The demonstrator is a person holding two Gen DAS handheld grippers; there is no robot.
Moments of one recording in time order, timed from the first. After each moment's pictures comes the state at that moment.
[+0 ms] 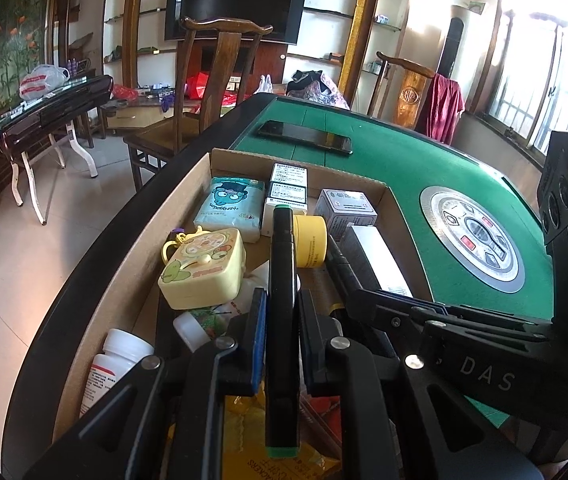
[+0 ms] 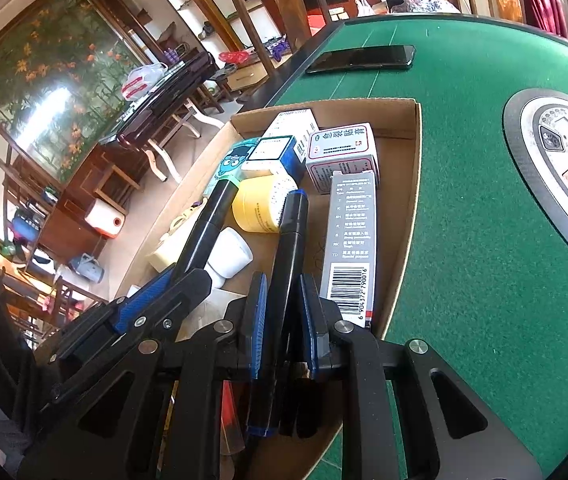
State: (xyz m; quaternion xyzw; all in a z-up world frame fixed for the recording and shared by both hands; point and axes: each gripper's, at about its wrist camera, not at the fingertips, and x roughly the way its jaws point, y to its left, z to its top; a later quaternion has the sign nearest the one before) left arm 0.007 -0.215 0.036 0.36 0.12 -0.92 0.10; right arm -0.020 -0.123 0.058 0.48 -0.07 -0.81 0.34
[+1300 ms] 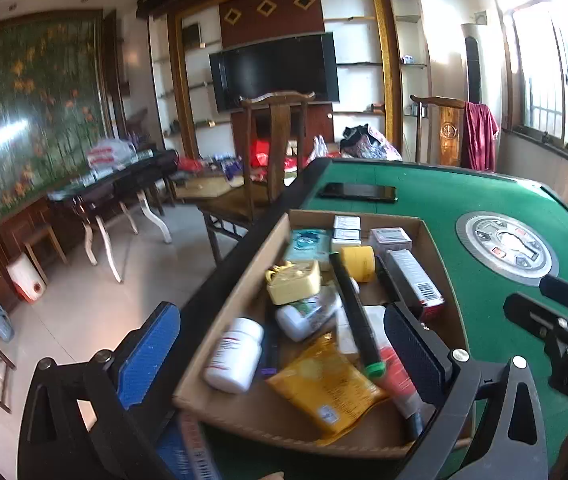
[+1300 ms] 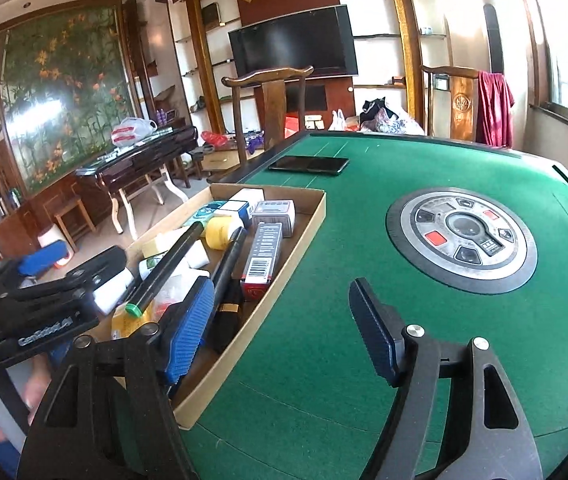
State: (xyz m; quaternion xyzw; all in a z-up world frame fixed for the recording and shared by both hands) left arm 0.090 -0.192 0.076 0.26 0.01 -0.94 0.22; right arm 0.088 -0.030 0.106 0.28 0.00 -0.92 0.28
